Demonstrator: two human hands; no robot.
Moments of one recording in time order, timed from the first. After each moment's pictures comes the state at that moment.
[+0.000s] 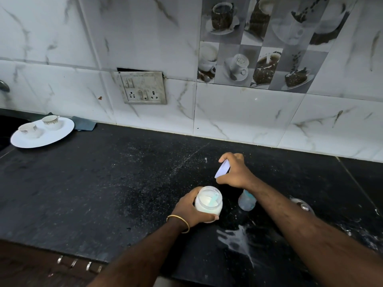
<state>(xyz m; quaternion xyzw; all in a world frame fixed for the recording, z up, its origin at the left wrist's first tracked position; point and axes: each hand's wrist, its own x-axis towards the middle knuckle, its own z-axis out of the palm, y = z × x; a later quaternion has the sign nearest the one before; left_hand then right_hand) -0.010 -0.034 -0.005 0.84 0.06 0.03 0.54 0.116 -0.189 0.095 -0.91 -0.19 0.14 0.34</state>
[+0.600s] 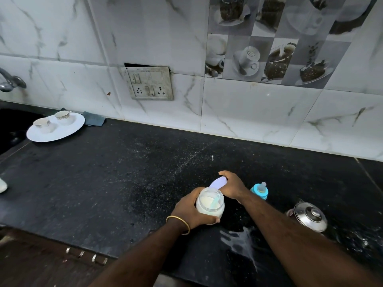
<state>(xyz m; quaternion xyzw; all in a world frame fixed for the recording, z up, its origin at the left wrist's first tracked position) -0.017 -0.032 -0.001 0.86 0.10 0.00 0.50 0.128 -0.174 0.021 -0.91 -0.10 0.24 0.31</state>
